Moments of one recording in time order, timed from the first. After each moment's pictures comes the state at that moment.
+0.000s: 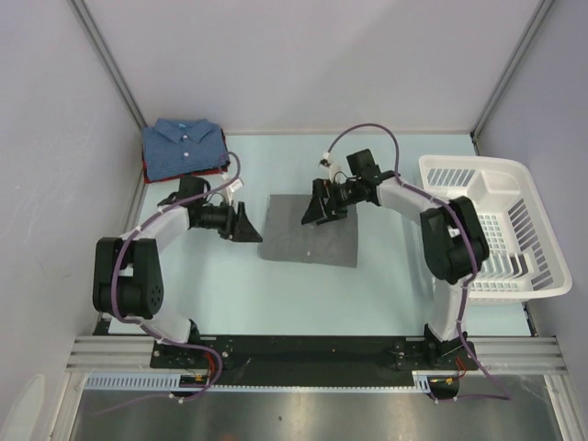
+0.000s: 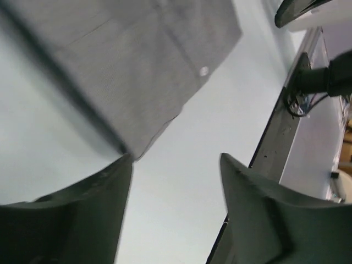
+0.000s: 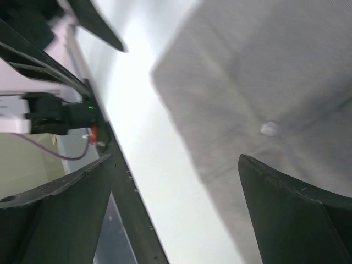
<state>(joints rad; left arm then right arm) -0.03 1.59 0.93 -0.48 1.00 0.17 0.43 1.96 1.39 -0.35 -0.90 0.24</state>
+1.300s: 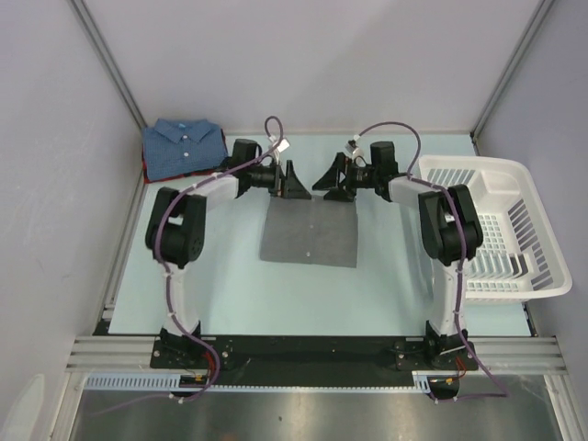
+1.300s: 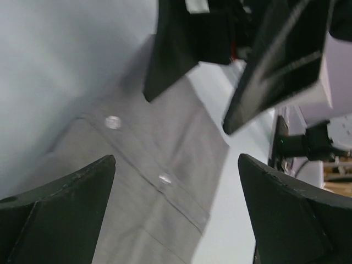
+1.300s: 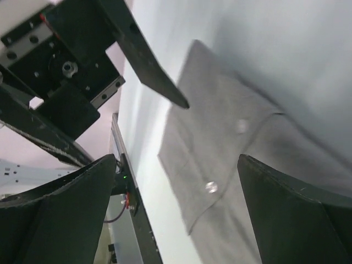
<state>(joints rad) -0.29 2.03 1.42 -0.06 1.05 -0.24 0.26 2.07 1.39 0.13 -0.97 0.68</state>
